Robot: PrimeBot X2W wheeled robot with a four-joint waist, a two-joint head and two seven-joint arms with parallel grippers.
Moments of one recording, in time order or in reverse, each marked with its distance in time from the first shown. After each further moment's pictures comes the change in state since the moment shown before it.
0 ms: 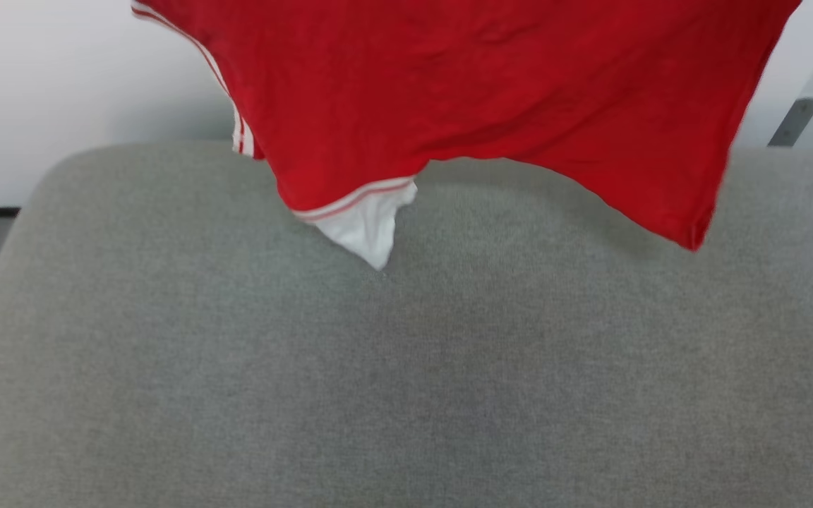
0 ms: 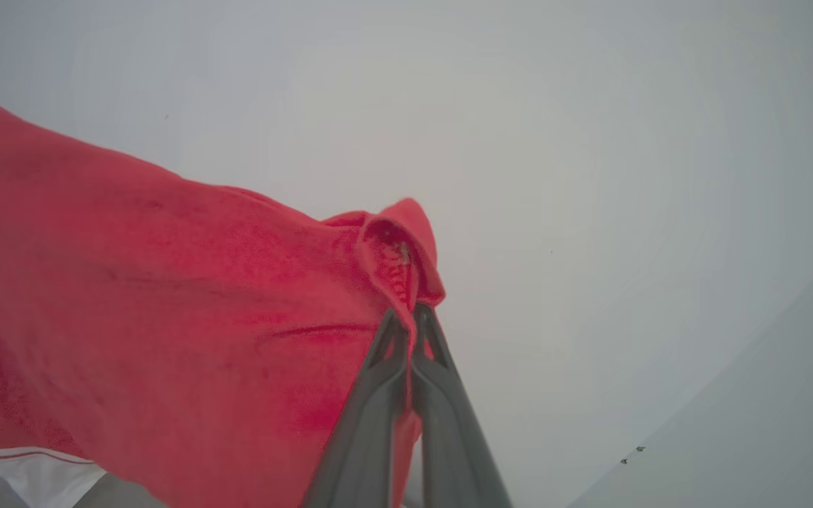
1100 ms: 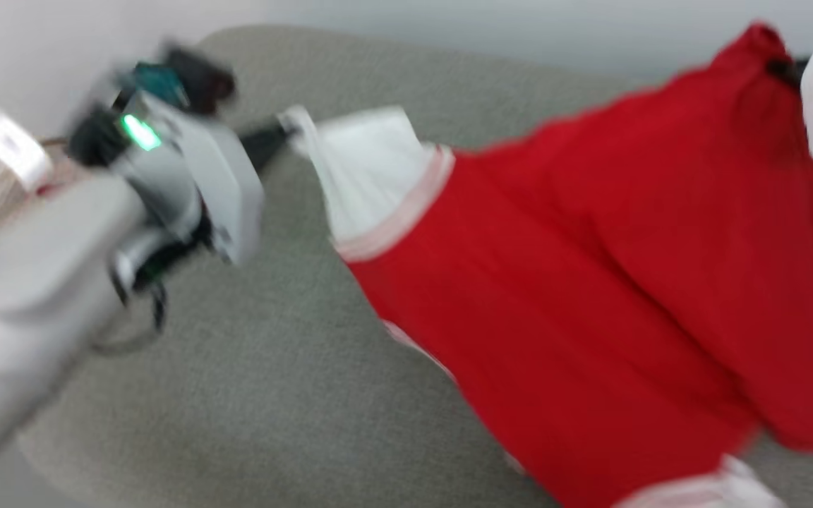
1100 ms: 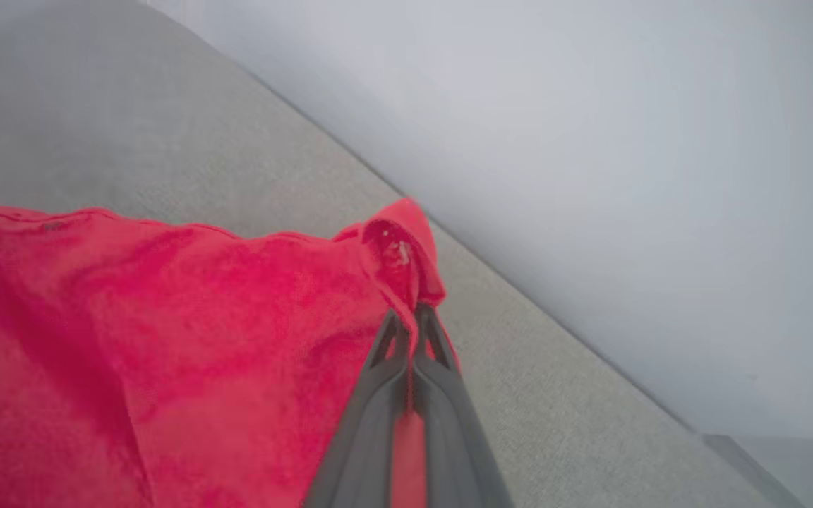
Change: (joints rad) left arm 0.603 0.058 -0.005 -0.429 -0.105 0.058 0.042; right arm 0.236 -0.062 0.009 -0.064 -0.019 0.000 0.308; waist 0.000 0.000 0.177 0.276
